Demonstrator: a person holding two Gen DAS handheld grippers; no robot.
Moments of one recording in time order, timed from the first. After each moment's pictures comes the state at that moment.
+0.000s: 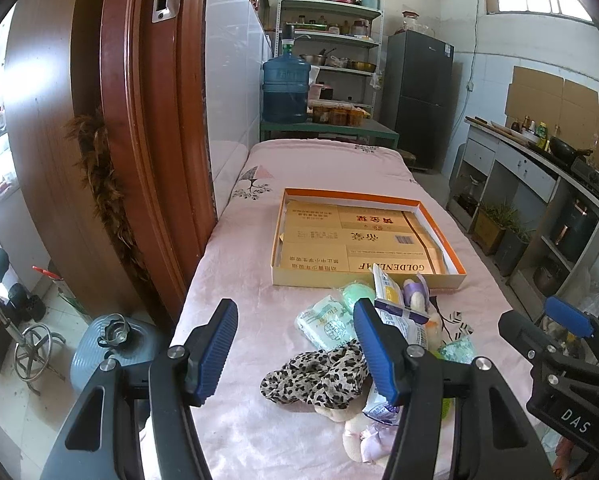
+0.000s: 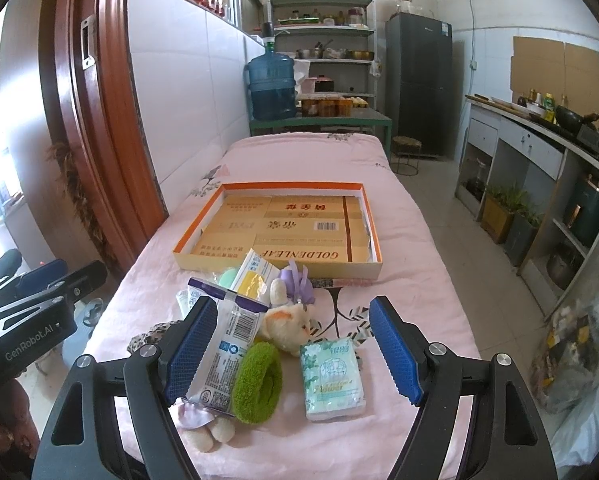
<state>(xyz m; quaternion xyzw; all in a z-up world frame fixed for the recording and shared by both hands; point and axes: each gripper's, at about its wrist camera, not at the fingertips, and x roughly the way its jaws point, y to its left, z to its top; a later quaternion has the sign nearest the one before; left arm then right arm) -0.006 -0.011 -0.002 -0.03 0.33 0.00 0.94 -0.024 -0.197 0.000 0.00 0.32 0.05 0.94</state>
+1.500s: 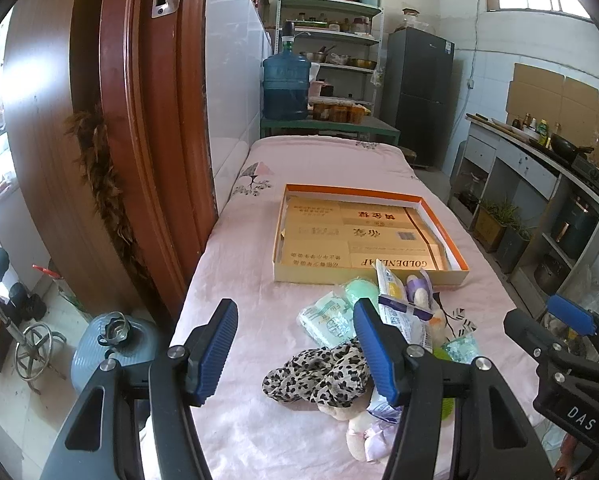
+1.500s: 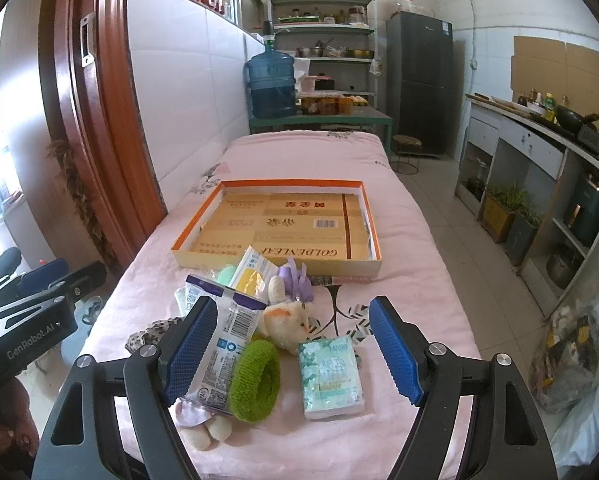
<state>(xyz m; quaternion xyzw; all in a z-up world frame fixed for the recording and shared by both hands) -0.006 -0.010 -0.008 -0.03 0.33 0.00 0.94 -0.024 -0.199 -0.003 0.00 0.33 0.05 0.94</state>
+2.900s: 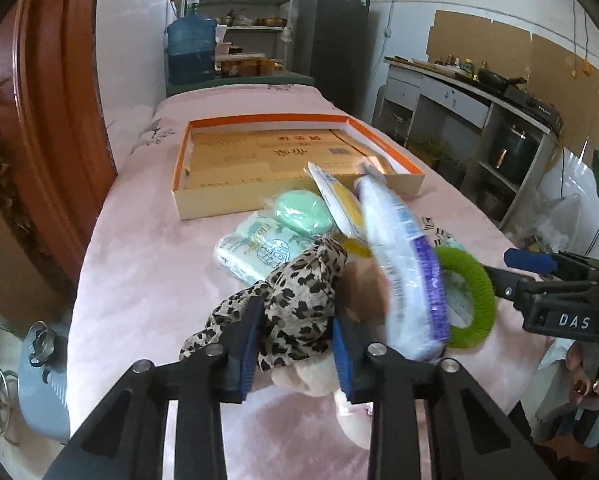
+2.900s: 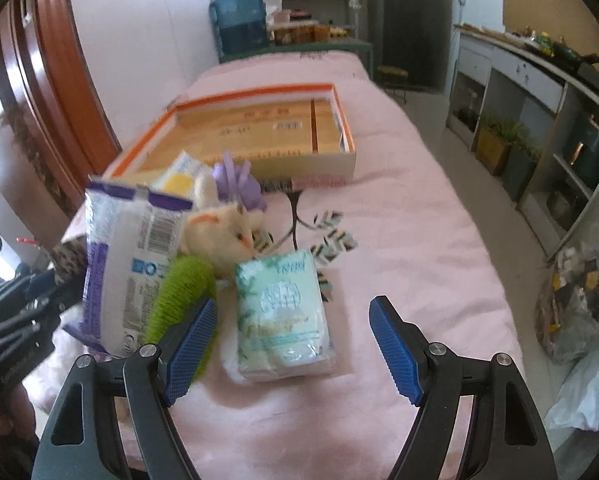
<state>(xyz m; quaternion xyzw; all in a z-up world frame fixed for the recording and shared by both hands) 0.021 -0.032 -0.107 0.02 0.38 -0.16 0.91 0.011 -0.238 -0.102 0.03 0.44 0.02 0.90</state>
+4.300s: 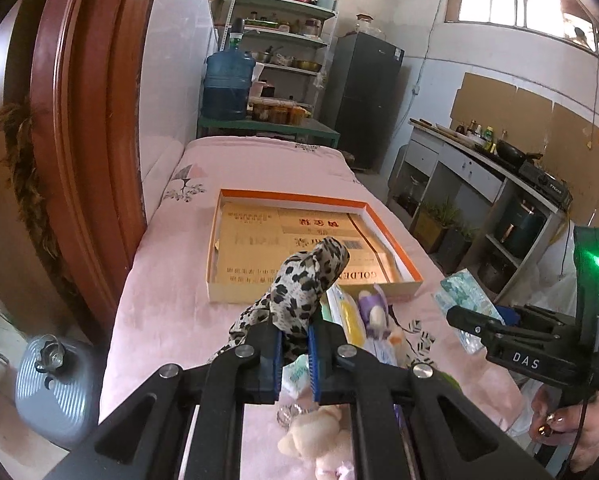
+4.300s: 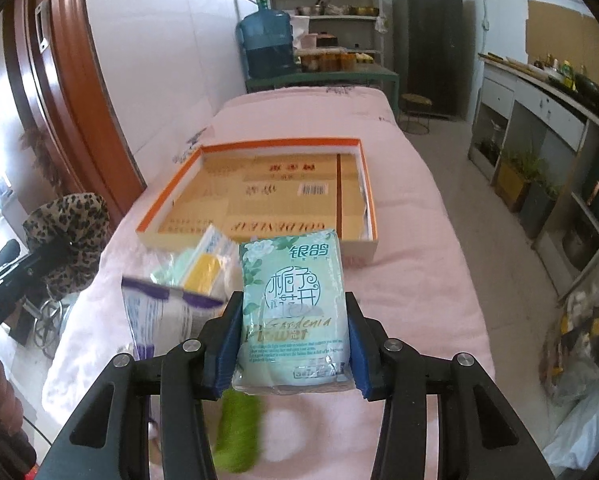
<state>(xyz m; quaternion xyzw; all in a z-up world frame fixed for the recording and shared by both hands) 0.037 -0.006 -0.027 -0.06 0.32 -0.13 0.94 0.047 -0.235 -0.043 0.02 0.40 0.07 0.91</state>
